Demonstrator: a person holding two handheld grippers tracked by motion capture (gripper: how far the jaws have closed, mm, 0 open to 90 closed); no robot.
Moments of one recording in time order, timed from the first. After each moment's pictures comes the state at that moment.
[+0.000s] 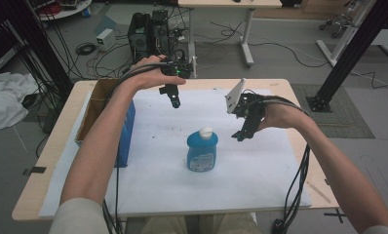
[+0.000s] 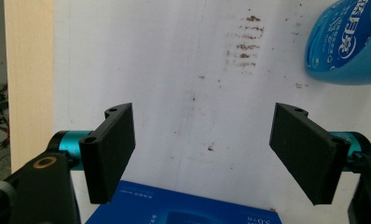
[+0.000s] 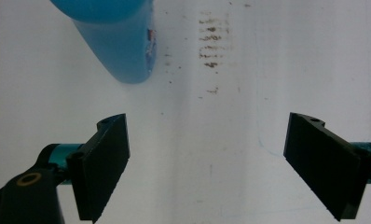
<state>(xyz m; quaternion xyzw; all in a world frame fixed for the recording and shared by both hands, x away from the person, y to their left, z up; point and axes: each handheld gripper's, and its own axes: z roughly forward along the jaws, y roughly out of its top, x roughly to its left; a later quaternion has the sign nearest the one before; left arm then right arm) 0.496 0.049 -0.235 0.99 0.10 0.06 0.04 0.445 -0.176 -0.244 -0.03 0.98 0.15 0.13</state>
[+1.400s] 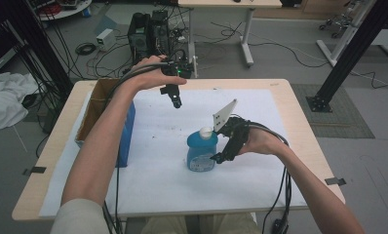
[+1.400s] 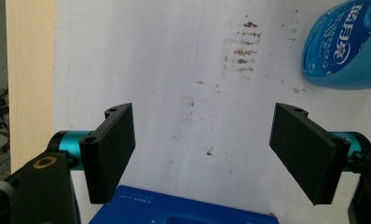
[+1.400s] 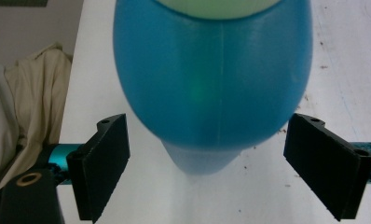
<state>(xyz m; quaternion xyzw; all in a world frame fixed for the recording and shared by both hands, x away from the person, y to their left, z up) 0.494 0.046 -0.233 0.99 0.10 0.06 0.05 0.388 -0.157 -0.330 -0.01 0.95 0.30 -0.01</state>
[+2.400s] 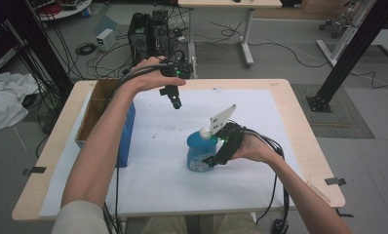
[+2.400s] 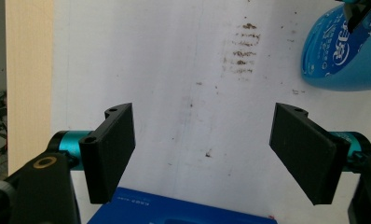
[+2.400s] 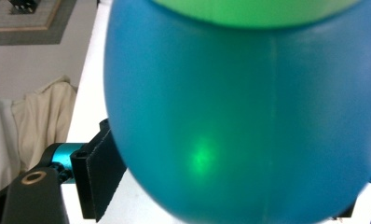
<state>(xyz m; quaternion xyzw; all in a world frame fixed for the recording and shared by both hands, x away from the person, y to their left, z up) 0.492 0.049 -0.236 0.99 0.10 0.06 0.06 0.384 -0.144 -0.357 0.01 0.93 0.36 -0.03</state>
